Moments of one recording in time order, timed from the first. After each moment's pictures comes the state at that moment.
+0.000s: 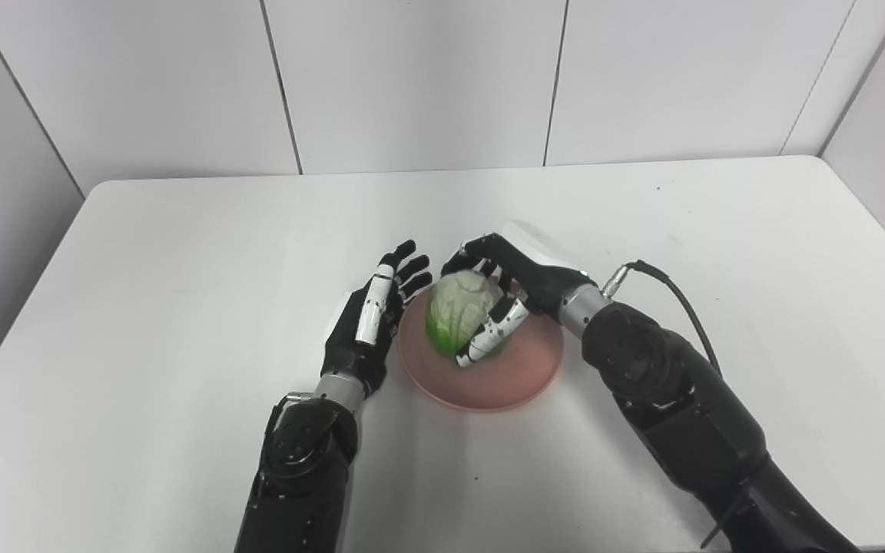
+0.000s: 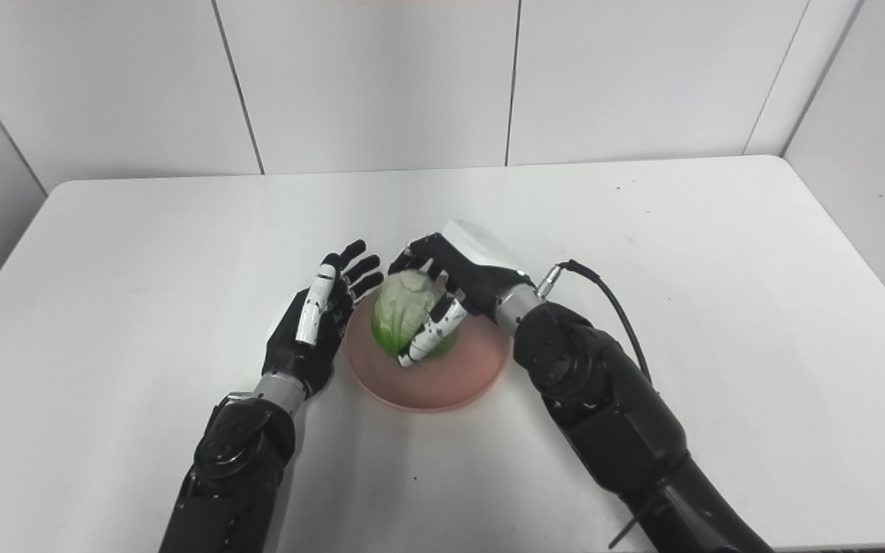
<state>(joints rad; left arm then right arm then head) -0.29 -0.09 -0.06 0.17 -0.15 0.22 -0.10 -0.53 -0.26 0.44 0.01 -0.54 0.32 0.34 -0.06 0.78</state>
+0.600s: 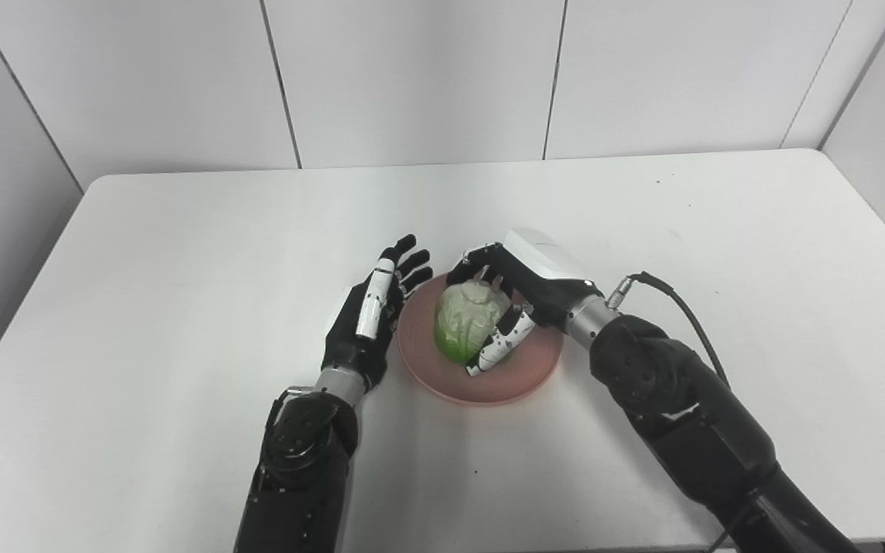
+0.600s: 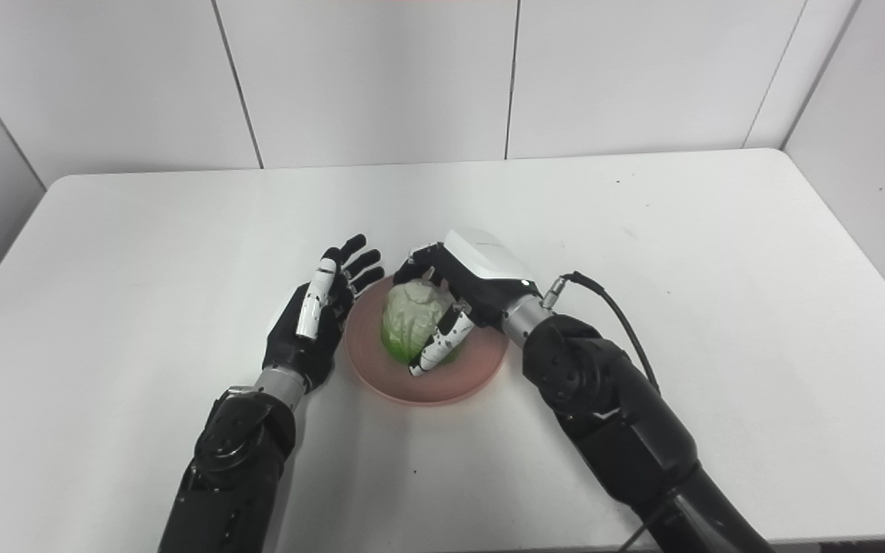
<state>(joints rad) -0.29 -0.09 -0.06 0.16 -0.14 0.23 -0.10 -0.49 -0.27 0.44 0.02 -0.58 0.23 0.28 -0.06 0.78</state>
